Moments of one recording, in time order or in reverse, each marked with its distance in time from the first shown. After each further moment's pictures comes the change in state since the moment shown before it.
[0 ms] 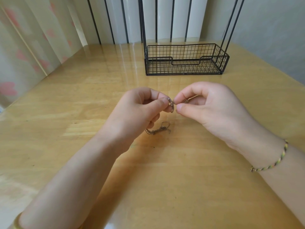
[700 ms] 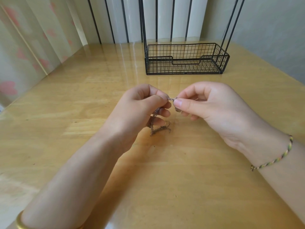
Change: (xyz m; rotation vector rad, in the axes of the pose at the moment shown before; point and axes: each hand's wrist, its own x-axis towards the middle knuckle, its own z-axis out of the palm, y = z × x) left_hand -0.001 0.004 0.003 -0.144 0.015 -0.046; right_hand -0.001 -0.002 0.001 0.220 -0.028 0.068
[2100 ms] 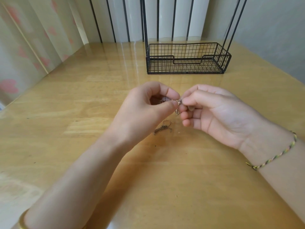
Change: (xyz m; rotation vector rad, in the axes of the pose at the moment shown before) left_hand -0.001 -0.003 0.002 0.253 0.008 0.182; right_hand 0.003 0.000 -0.002 0.483 -0.143 0.249
